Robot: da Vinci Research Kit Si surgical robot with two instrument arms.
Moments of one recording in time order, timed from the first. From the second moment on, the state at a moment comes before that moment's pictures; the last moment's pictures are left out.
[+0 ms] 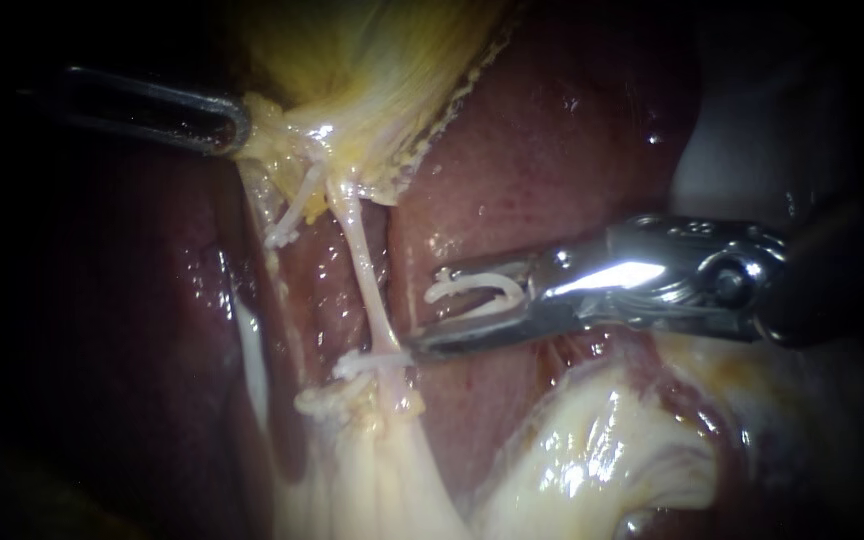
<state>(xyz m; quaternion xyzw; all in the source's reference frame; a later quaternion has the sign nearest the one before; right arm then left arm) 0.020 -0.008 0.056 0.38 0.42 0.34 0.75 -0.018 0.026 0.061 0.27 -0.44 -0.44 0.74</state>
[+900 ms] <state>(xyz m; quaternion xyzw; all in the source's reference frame) 0.025 -0.009 0.060 0.53 0.54 0.28 0.59 -0.019 0.026 0.061 0.27 -0.44 -0.43 0.74</state>
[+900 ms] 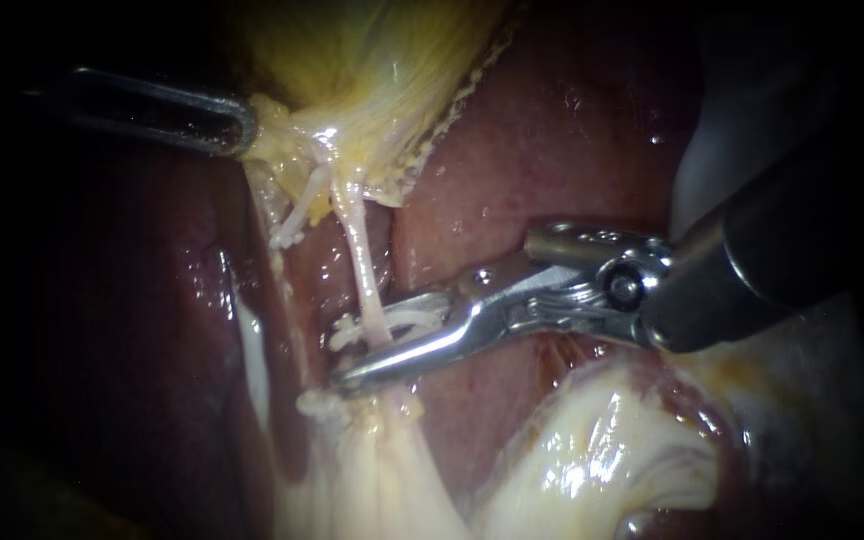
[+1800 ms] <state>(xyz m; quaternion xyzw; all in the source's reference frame) 0.025 -0.010 0.060 0.55 0.56 0.28 0.56 -0.019 0.026 0.061 0.27 -0.44 -0.43 0.74</state>
